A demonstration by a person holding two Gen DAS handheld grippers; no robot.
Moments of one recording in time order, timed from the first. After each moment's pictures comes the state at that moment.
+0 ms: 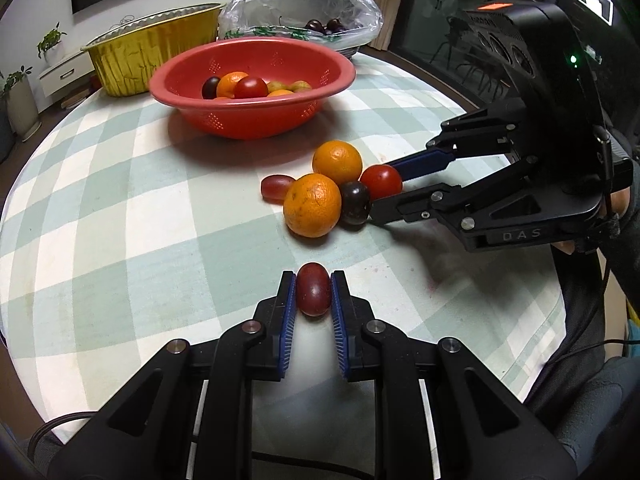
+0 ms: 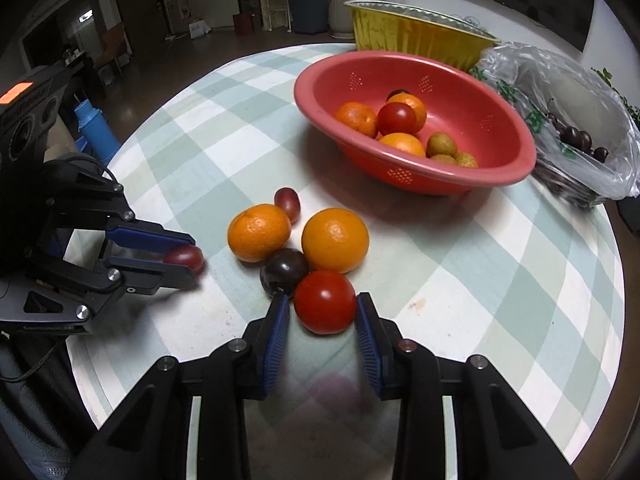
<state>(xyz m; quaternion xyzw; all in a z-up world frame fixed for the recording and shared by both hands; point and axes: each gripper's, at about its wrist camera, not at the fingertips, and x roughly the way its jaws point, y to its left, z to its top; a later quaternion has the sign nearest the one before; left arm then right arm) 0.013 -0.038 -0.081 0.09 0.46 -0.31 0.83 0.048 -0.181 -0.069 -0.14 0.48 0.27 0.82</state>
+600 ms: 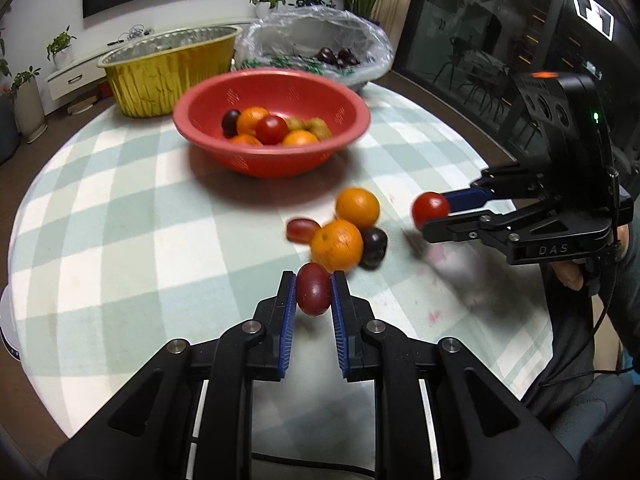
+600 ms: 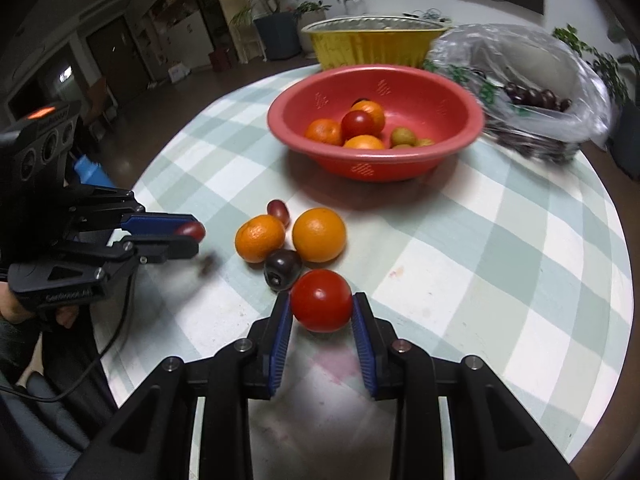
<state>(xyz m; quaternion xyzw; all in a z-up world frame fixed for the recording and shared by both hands) 0.032 -0.022 -0.053 0.07 0.43 -0.31 0.85 0.027 -0.219 -0.052 -0.04 0.47 0.25 0.85</state>
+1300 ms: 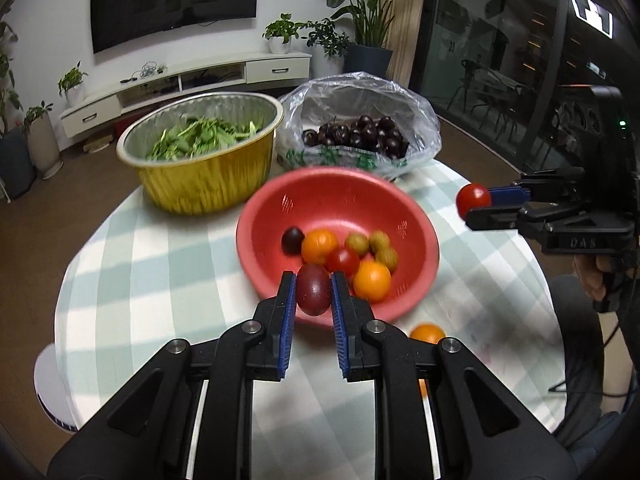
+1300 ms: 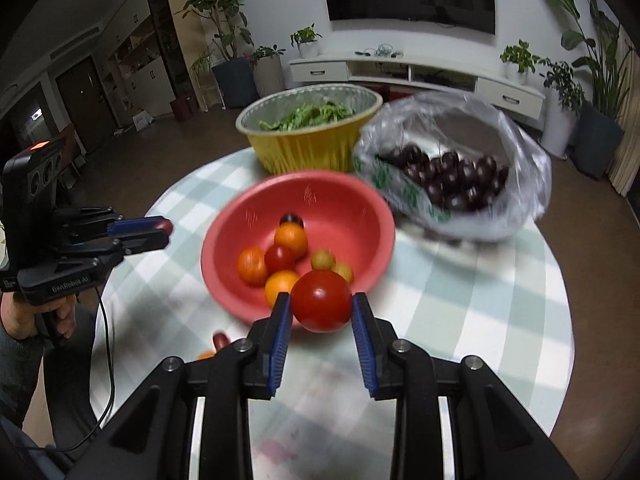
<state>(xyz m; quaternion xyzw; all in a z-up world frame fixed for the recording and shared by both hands) 0.137 -0.021 0.020 0.08 0.38 -0.29 0.87 0.100 -0.242 0.025 -0.01 0.41 0.18 0.89</state>
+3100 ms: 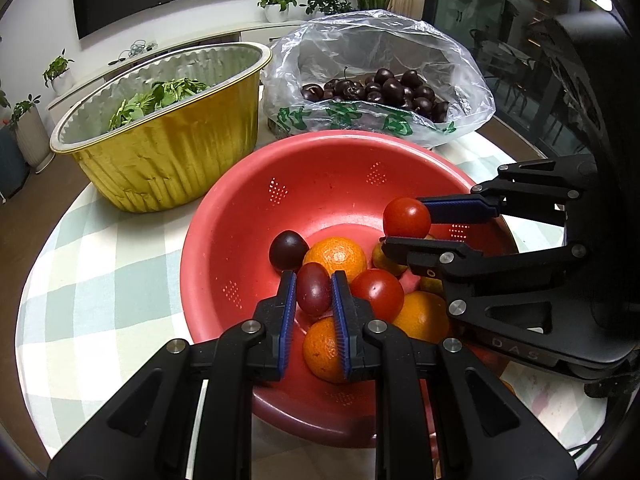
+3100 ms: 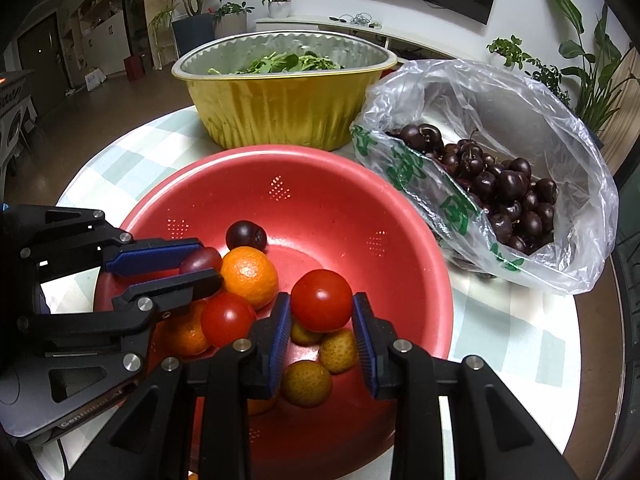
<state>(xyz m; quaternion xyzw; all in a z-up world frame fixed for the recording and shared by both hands) 0.219 -0.077 -0.062 0.11 0.43 -0.28 0.85 0.193 -0.176 -0.042 -0.09 0.46 0.09 0.88</state>
